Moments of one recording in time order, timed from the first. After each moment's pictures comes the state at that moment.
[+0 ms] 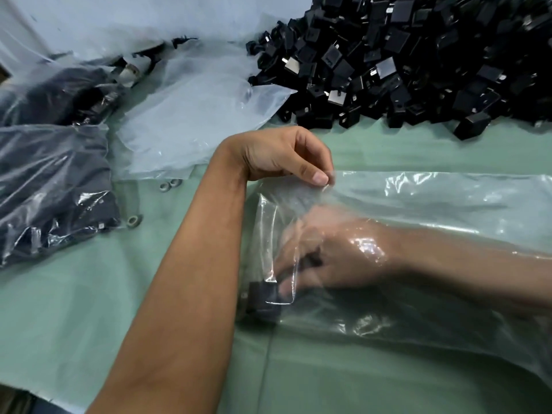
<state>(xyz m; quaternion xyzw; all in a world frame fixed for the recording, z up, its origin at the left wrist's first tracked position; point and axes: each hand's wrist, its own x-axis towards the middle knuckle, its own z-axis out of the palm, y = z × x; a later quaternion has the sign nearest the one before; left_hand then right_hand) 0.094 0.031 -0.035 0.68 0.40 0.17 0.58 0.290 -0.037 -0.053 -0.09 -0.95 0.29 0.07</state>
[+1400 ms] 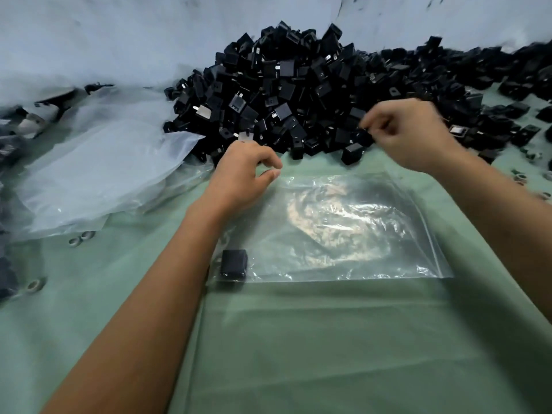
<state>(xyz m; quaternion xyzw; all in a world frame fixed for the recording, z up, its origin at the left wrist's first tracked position) 0.175 0.054 -0.048 0.78 0.55 0.29 0.07 0.477 0.105 -0.009 -0.54 -0.77 0.10 0.32</state>
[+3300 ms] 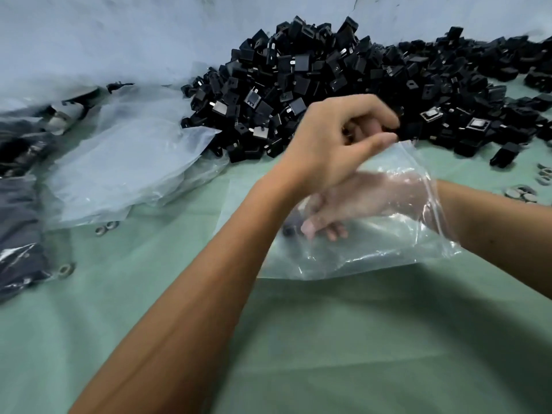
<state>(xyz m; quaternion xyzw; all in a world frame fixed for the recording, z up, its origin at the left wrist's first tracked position) 0.268 0.015 0.016 0.80 0.35 0.44 0.19 0.397 0.043 -0.026 -0.31 -0.78 0.53 0.00</state>
